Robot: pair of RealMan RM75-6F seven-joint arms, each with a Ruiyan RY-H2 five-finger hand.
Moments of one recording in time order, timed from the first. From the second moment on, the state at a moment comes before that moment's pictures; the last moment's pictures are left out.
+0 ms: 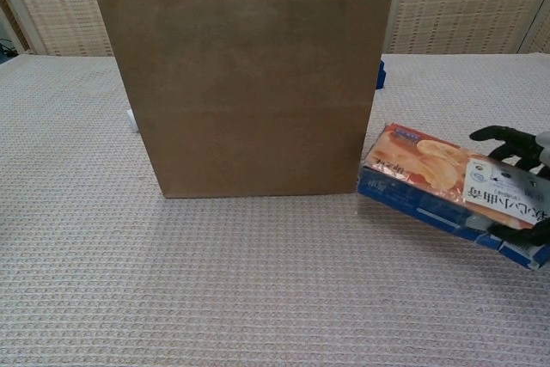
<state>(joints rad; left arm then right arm) -0.08 -1.21 0.06 -1.58 1.71 1.58 -0.14 0.27 -1.50 0.05 -1.81 -1.17 1.33 -0.48</state>
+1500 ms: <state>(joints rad) -0.08 -1.21 0.04 -1.58 1.69 1.57 -0.17 0.75 -1.70 0.57 -1.85 -1.08 1.50 -0.51</state>
